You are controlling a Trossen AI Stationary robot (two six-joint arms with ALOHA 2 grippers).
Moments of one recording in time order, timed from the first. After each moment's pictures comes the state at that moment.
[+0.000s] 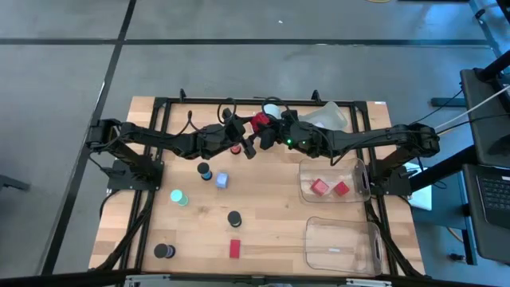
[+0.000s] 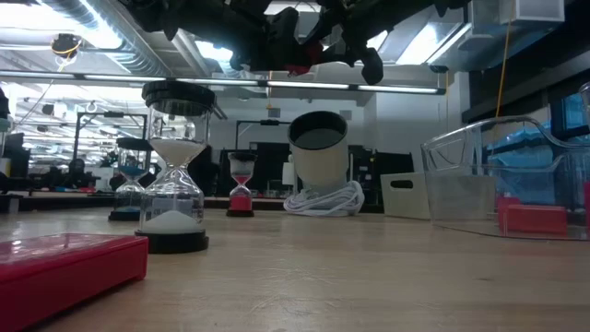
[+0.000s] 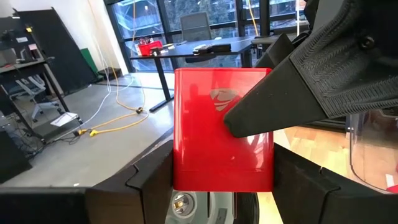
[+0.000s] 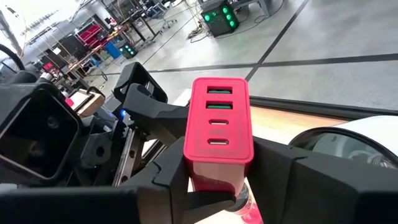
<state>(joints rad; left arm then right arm) 0.10 1.48 0.86 0.52 -0.55 0.09 0.00 1.52 1.07 0.17 0.54 0.75</state>
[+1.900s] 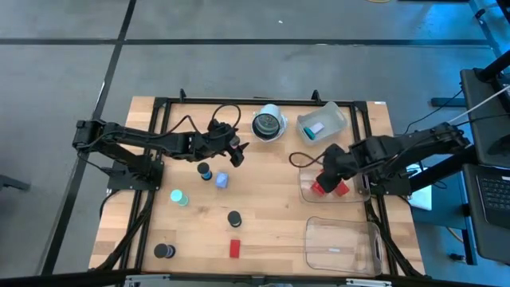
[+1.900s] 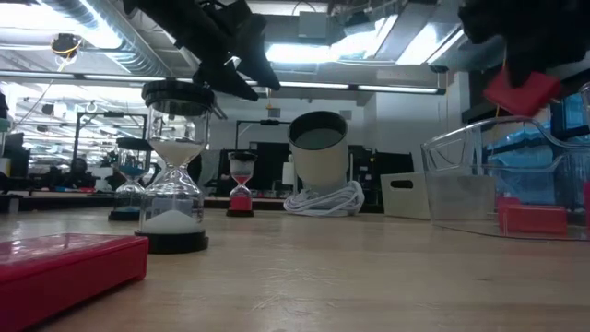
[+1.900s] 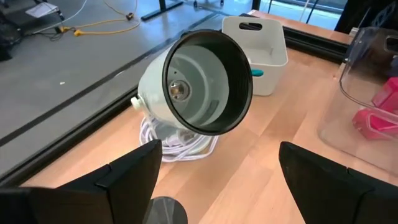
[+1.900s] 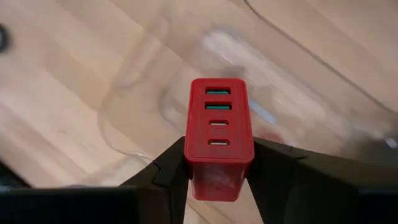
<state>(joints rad) 0.04 1.33 0.86 -0.07 -0.56 -0.34 0.27 1.16 1.07 -1.26 0.09 1.16</state>
